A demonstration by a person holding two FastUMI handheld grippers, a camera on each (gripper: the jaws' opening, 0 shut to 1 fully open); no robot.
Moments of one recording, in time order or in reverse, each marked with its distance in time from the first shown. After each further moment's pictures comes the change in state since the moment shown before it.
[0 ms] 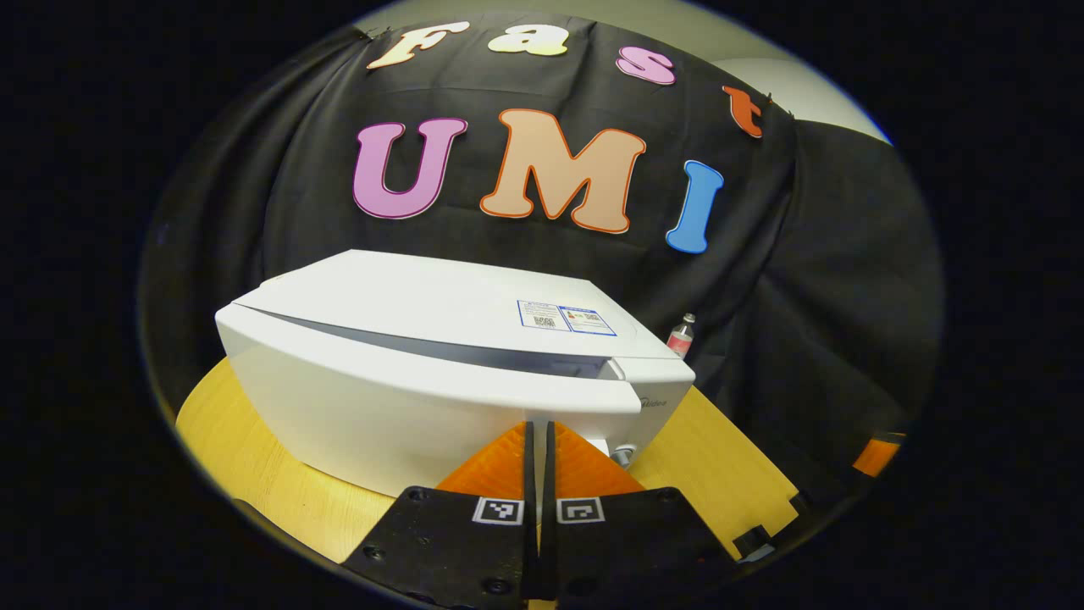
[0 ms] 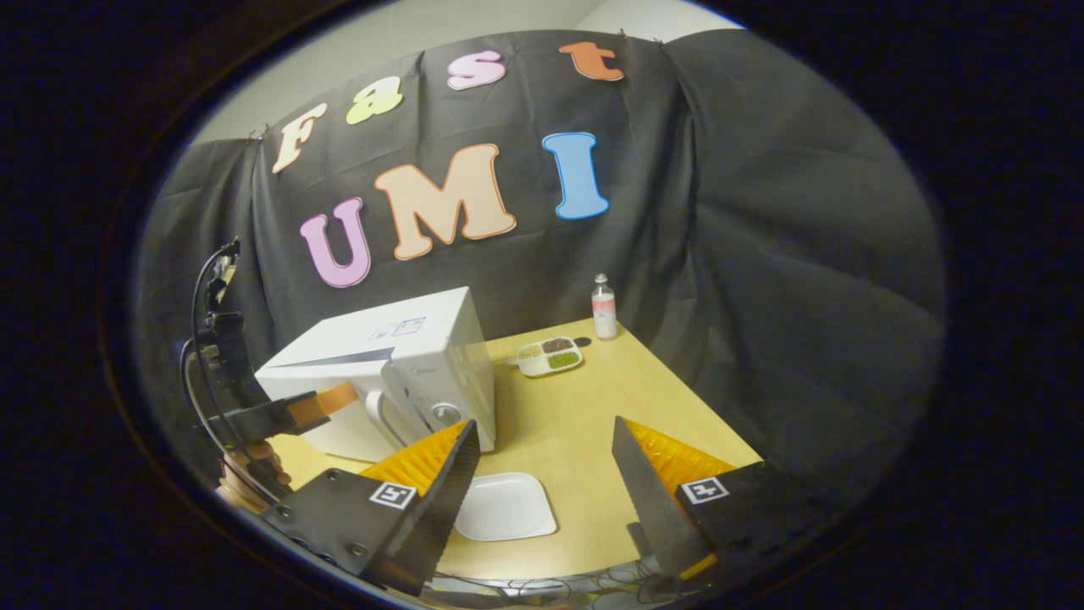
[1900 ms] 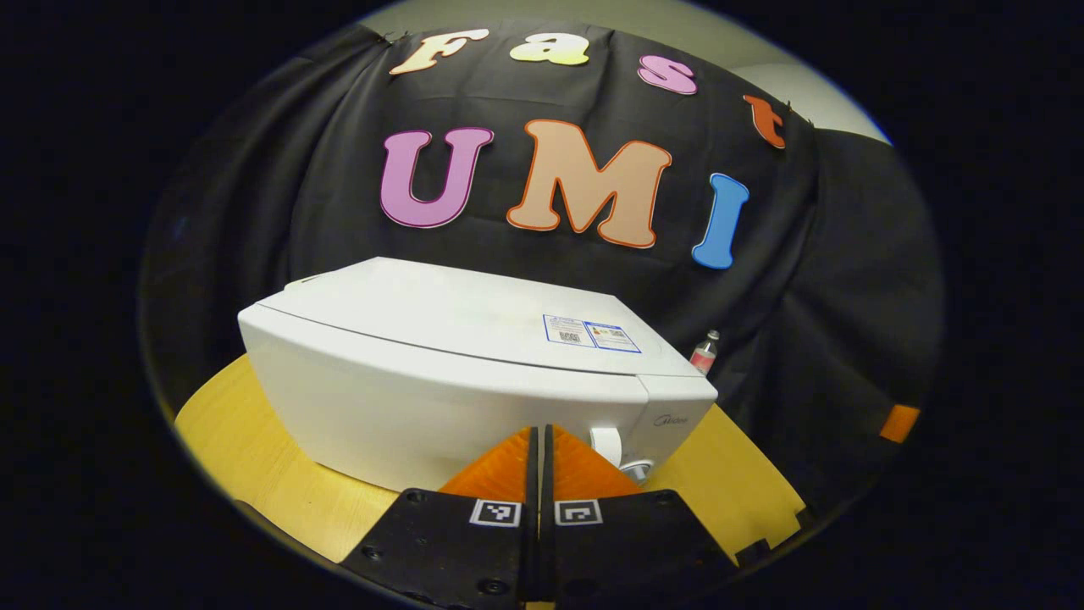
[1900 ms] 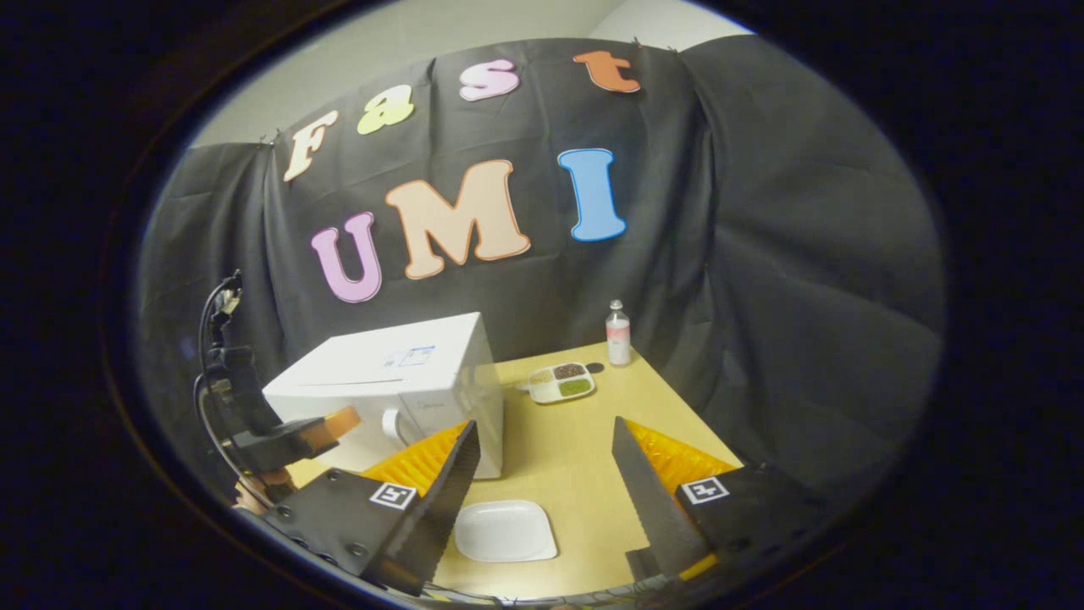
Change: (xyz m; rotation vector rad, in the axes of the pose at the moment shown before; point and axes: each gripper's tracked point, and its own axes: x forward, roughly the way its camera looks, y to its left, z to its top) left arm -0.011 0.020 0.005 -0.023 -0.045 0.090; right arm 0.017 0.012 0.044 -0.030 -0.058 0.060
